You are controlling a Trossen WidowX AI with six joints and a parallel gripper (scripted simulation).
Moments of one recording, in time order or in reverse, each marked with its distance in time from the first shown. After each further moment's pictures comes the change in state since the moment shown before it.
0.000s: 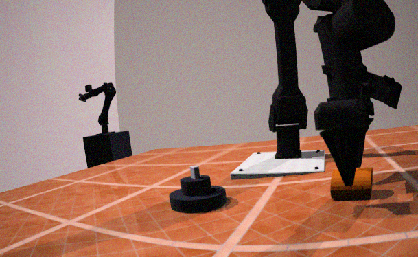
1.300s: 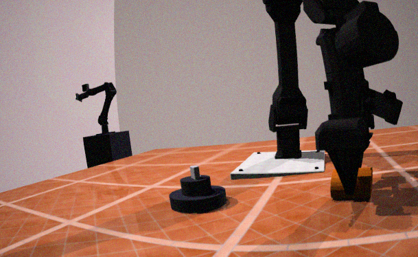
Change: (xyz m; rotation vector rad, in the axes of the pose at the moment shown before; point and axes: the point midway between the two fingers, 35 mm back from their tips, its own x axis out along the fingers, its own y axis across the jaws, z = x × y) arm 0.020 0.001 -0.002 -0.001 0.006 0.007
